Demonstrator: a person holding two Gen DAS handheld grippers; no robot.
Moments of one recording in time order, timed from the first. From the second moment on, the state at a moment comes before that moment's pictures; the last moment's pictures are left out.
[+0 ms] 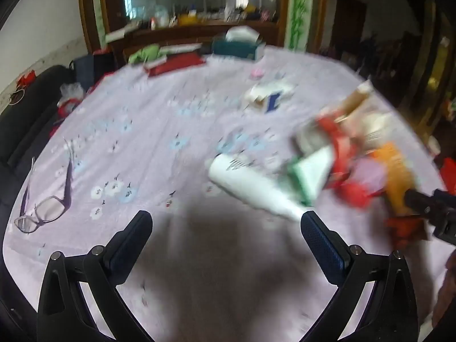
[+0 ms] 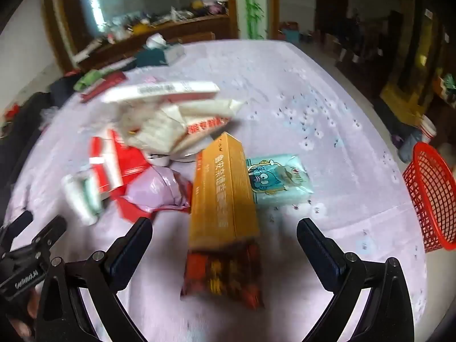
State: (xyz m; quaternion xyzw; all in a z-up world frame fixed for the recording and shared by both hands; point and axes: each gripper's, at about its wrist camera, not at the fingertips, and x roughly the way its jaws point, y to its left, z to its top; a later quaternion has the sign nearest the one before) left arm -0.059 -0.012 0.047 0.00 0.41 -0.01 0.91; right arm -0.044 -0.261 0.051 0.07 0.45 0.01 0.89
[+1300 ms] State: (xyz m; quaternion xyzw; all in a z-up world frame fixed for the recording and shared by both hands) left arm -0.204 -0.064 0.056 0.02 0.27 -0.03 0.96; right arm -0.180 -0.297 0.055 0.05 0.33 -0.02 0.94
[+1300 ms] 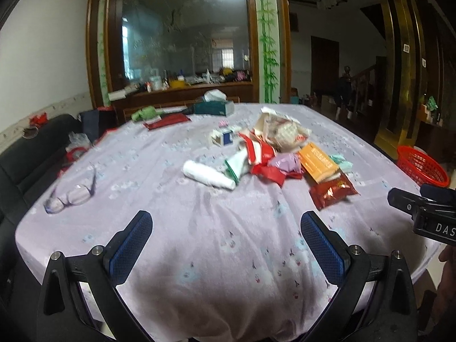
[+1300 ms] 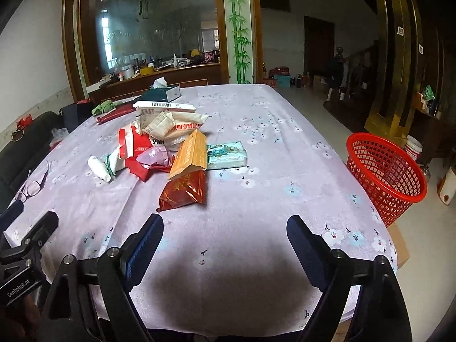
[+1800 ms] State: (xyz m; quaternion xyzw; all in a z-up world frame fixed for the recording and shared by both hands) left arm -0.201 -0.059 0.053 0.00 0.28 -0.03 0.96; right arm -0.178 -0.293 0.052 0.04 0.34 -0.02 0.94
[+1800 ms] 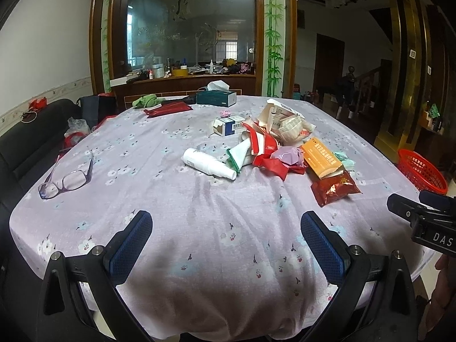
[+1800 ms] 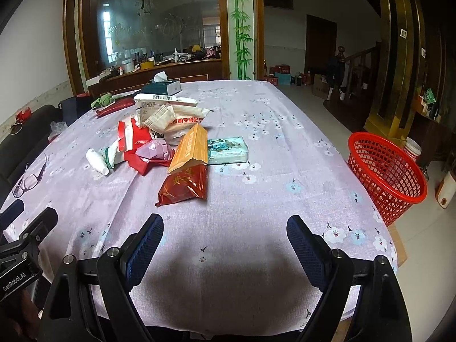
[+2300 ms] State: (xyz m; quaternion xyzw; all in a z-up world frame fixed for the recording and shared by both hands) left arm -0.200 -0.060 0.054 0.01 0.28 -0.03 0.96; right arm -0.177 -0.292 0.050 0.04 0.34 -0.02 0.94
